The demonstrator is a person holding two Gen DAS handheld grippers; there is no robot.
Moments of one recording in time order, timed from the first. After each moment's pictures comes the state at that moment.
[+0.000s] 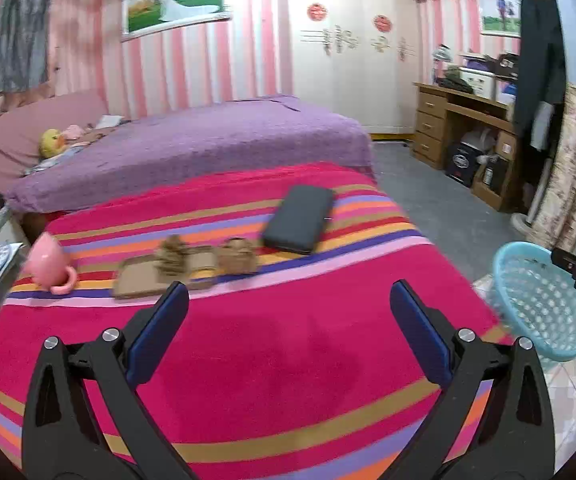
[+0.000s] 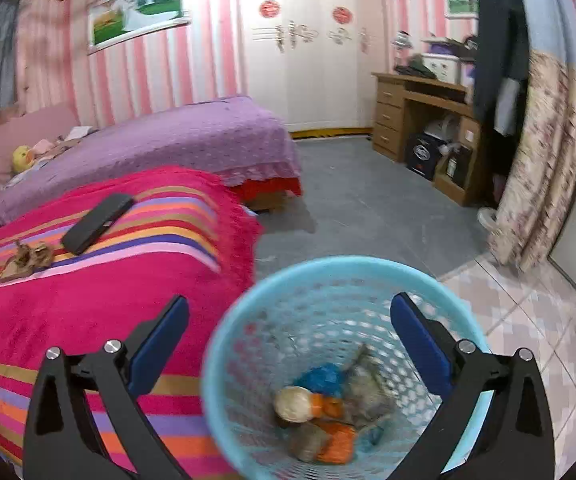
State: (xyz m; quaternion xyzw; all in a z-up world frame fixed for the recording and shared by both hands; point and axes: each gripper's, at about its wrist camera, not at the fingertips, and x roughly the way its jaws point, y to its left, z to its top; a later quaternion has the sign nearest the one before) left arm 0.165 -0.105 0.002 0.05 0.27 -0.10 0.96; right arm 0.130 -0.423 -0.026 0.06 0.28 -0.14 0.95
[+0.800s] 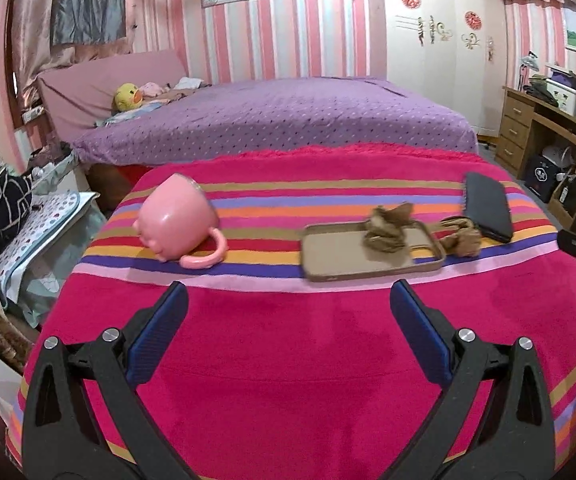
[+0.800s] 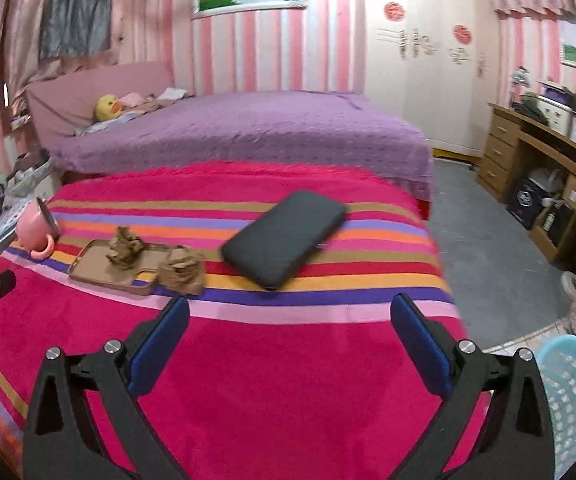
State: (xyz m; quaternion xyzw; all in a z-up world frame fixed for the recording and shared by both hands) left arm 0.226 0.081 -0.033 0.02 0.31 0.03 0.95; right arm 0.263 -0.201 -0.037 0.00 0.30 0.02 0.95
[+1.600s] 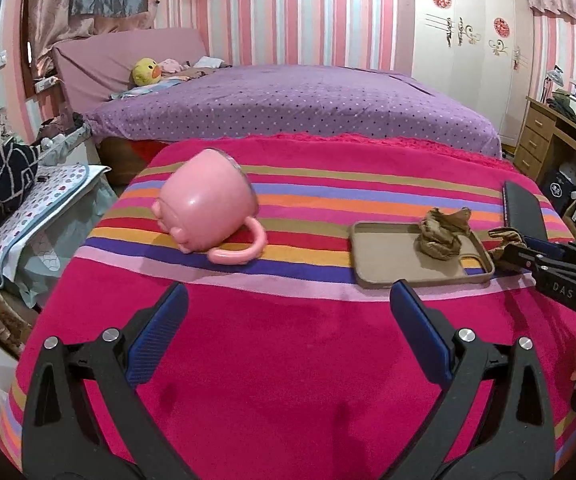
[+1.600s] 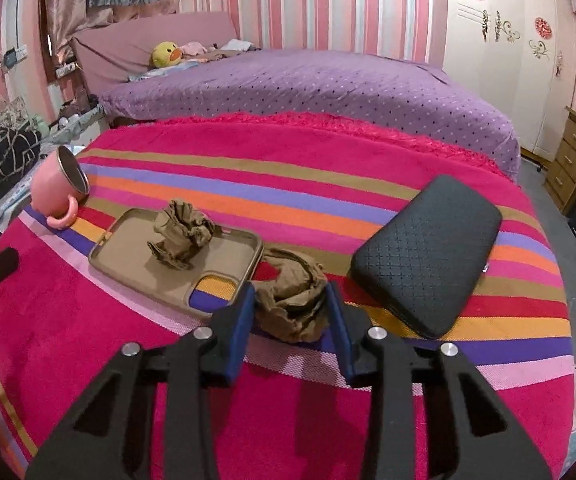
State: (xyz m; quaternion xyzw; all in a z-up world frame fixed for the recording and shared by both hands) left arm 0.256 0.111 -0.048 -0.02 0.33 0.06 0.94; right arm 0.332 -0.130 -0.071 -0.03 0.36 0.13 0.93
